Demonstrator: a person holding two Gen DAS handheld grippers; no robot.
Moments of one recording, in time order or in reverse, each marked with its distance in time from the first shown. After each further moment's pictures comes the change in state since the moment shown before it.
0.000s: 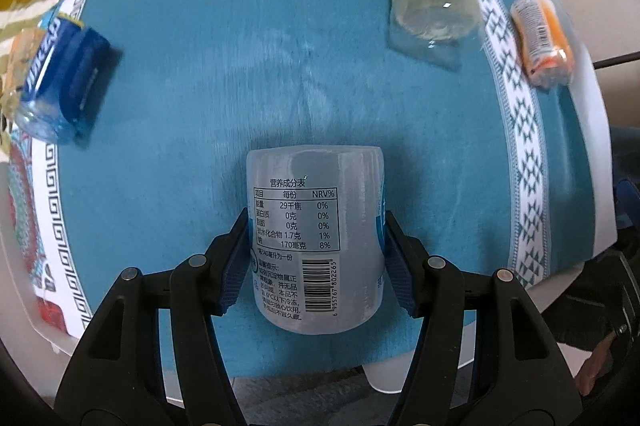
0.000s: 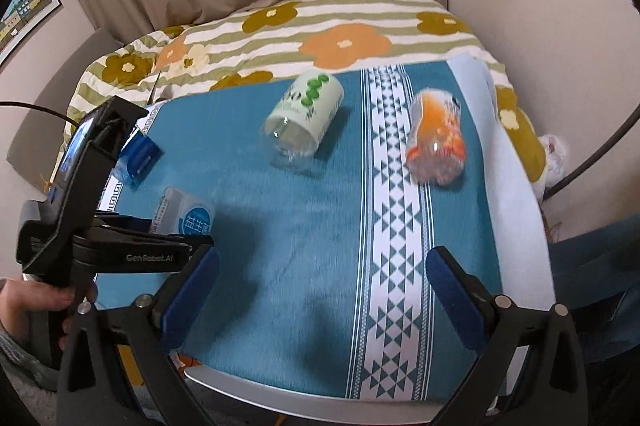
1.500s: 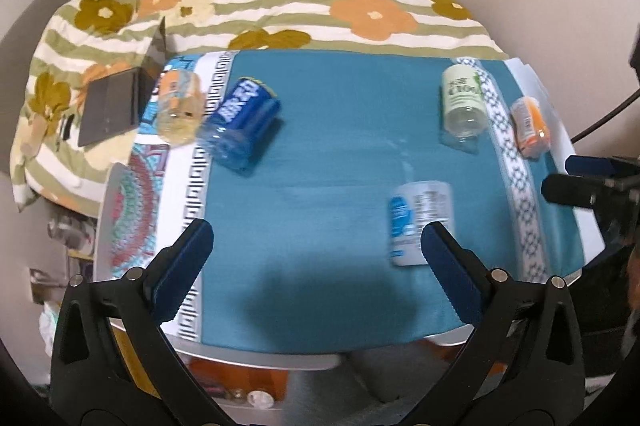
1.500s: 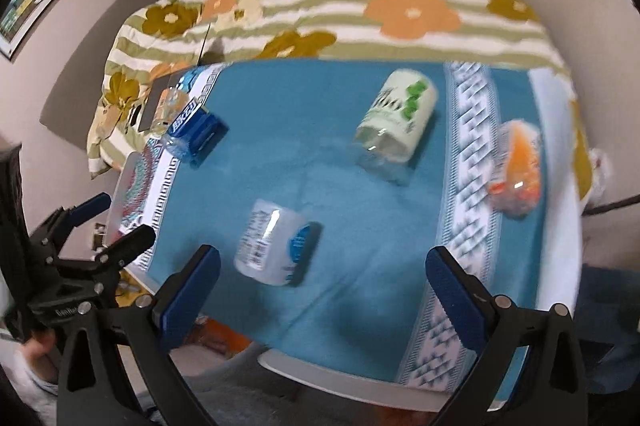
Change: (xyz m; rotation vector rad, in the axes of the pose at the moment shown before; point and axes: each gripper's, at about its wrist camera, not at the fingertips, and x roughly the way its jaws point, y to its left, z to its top) left arm -0.134 0.086 -0.067 -0.071 -0.386 0.083; right arm 0.011 0.058 0.064 -0.084 0.243 0.156
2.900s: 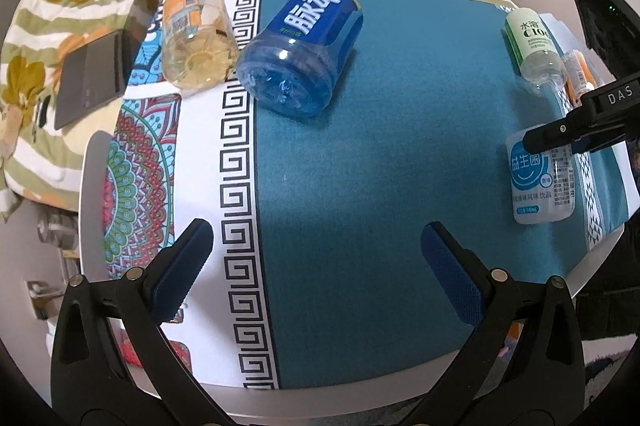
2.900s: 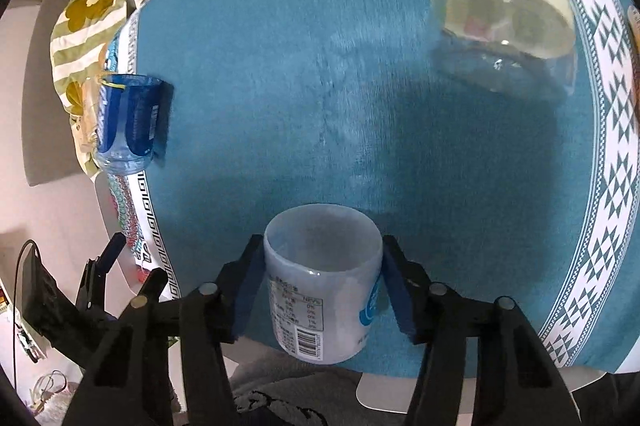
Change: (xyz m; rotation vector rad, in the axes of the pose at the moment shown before) left arm 0.091 0.084 -0.018 0.057 0.149 -0.056; right arm 0.143 -0.001 0.039 0.324 0.427 0.108
